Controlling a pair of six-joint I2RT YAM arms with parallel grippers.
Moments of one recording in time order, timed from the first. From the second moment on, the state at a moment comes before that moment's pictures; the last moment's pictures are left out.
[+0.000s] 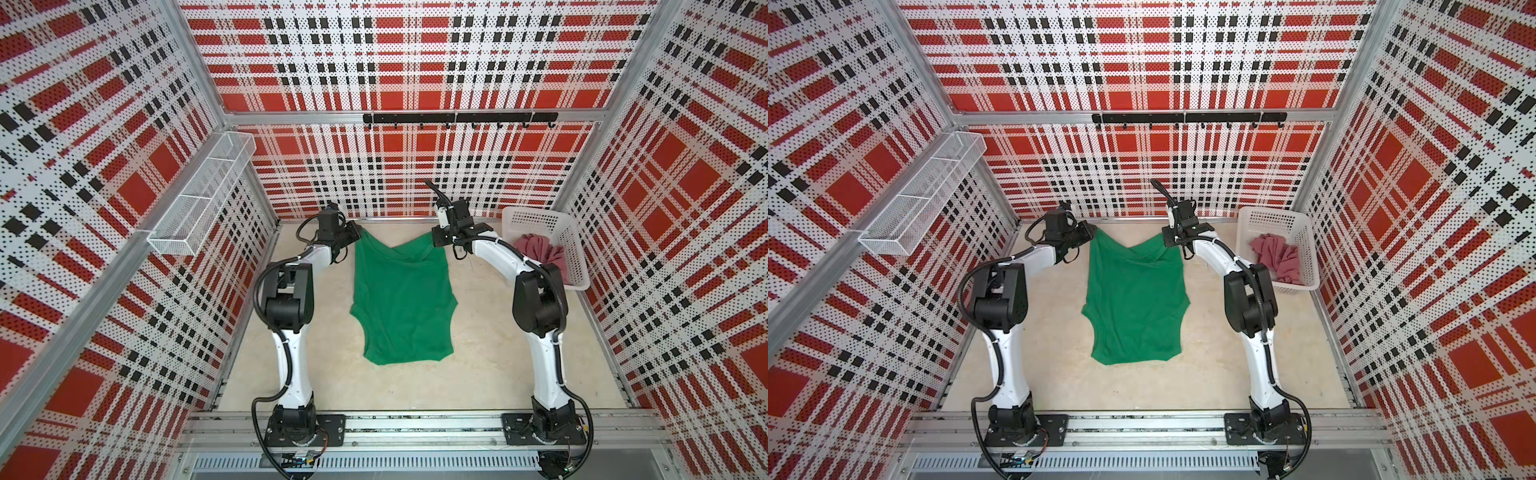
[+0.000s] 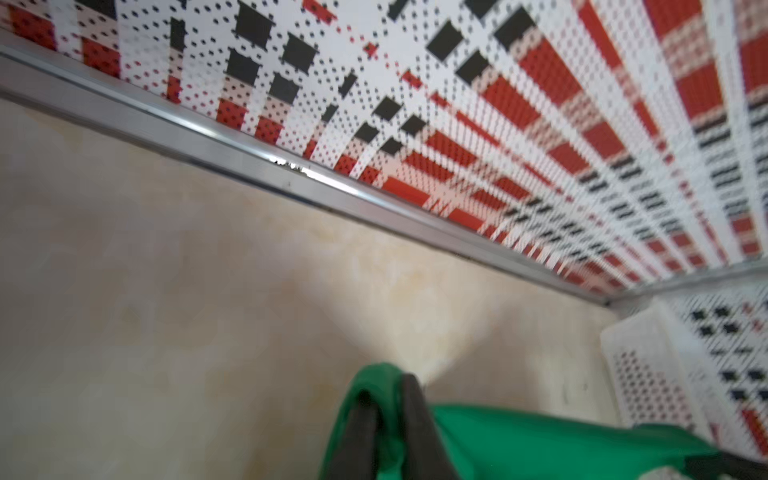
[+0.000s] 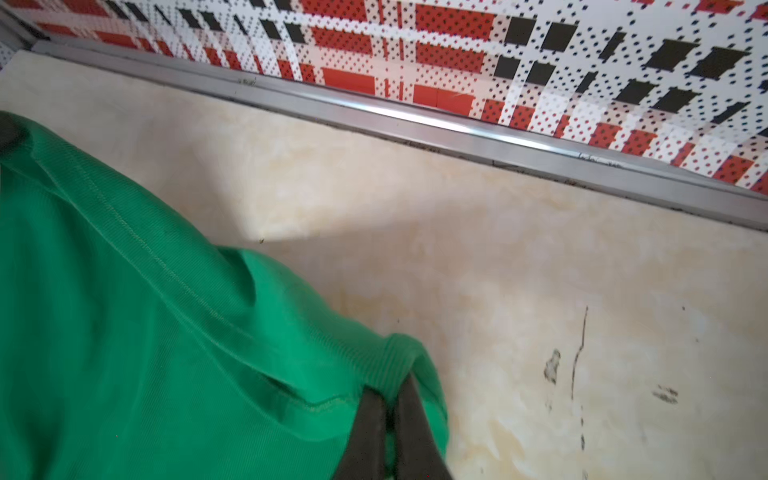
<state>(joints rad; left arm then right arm) -0.06 2.27 1.70 0.12 0.34 -0.58 0.37 2.24 1.94 -0.37 -0.02 0.11</state>
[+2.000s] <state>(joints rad) -0.32 2.64 2.16 -0.09 0.36 -0.52 1.03 1.59 0.82 -0.07 -0.10 0.71</state>
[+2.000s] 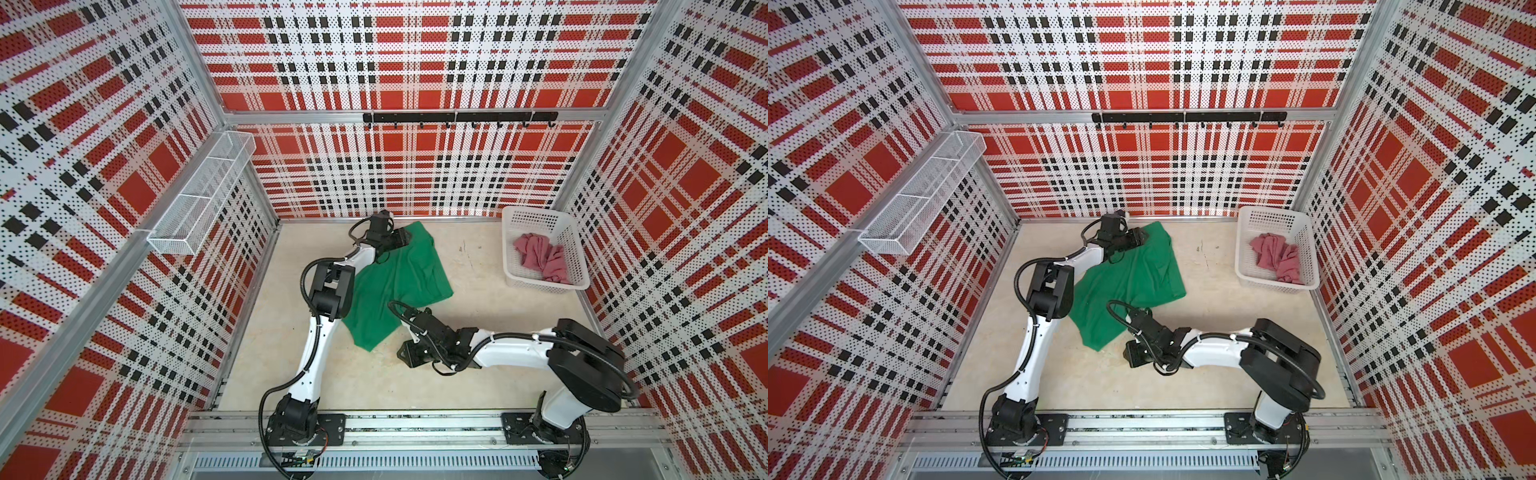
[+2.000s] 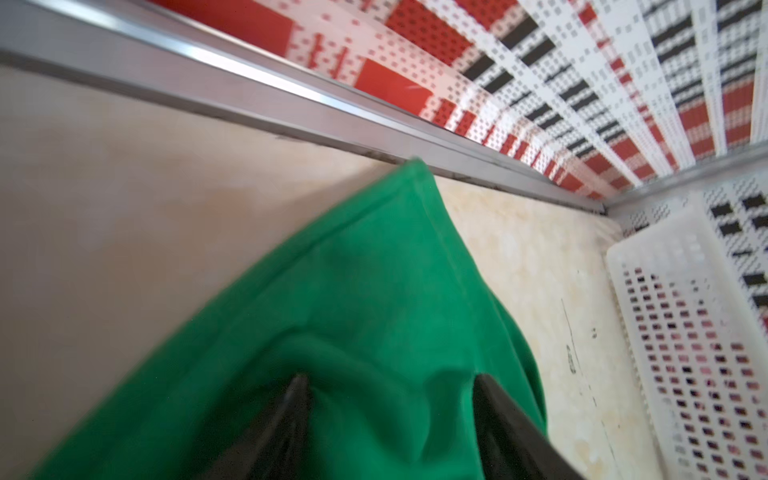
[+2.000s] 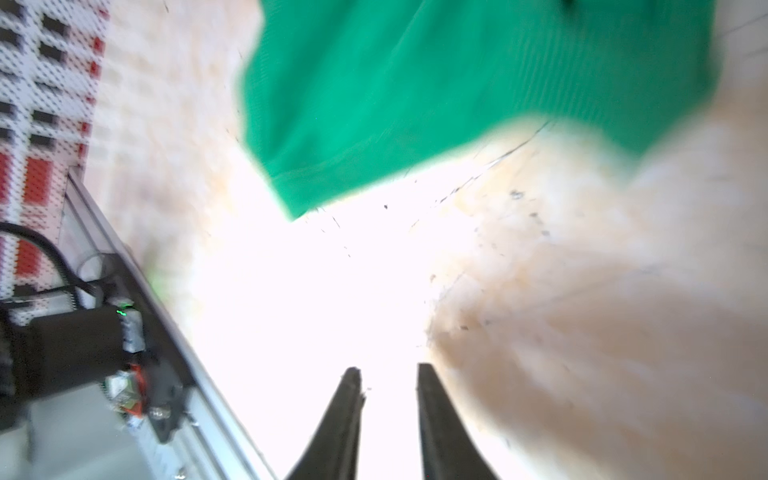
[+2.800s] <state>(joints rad) -0.31 1.60 0.81 0.20 0.19 -0.64 0.50 1.85 1.19 -0.19 0.08 0.27</state>
